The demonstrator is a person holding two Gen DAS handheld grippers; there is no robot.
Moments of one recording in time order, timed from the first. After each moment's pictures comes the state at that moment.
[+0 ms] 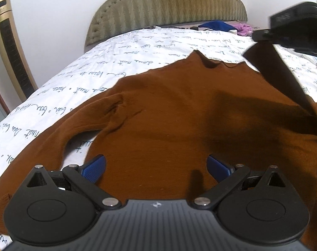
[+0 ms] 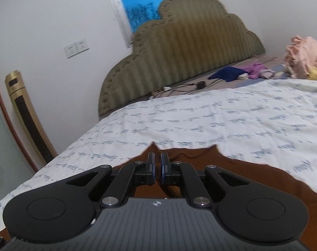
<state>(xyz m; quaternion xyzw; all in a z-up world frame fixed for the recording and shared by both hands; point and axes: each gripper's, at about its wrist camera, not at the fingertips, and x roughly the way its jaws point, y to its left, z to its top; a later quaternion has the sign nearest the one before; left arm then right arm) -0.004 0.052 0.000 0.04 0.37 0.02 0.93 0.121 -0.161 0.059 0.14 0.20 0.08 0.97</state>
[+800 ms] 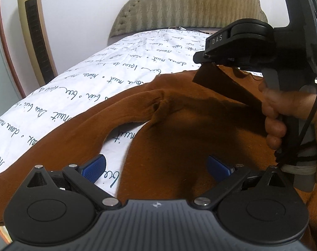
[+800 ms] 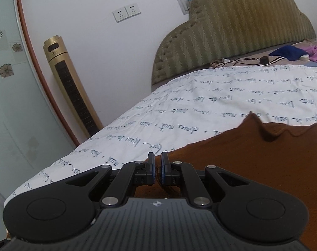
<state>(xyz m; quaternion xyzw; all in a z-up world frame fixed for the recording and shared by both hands) -0.019 0.099 0.010 -0.01 0.37 0.06 0.93 0.164 -0.026 0.038 0.13 0.25 0.22 0.93</state>
